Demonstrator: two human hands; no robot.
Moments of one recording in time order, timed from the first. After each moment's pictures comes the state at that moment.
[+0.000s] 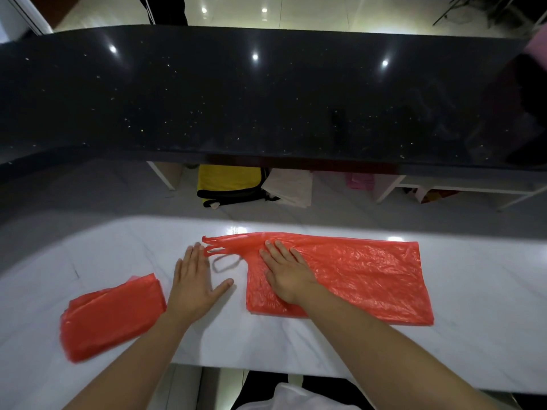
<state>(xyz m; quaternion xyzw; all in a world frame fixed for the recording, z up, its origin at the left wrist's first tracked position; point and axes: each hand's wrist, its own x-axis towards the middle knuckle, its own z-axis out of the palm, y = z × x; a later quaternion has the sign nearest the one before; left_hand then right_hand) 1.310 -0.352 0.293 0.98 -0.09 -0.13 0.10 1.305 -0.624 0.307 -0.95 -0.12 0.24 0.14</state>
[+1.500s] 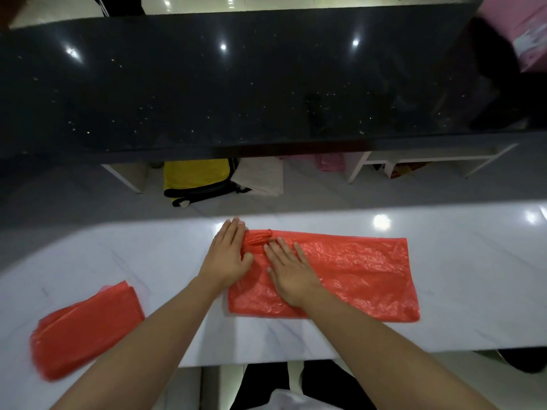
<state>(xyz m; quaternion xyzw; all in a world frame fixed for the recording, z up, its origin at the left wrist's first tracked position) 1.348 -0.478 0.311 0.95 -0.22 -0.14 0.17 1.260 -0.667 0.297 -0.97 -0.07 0.21 0.14</state>
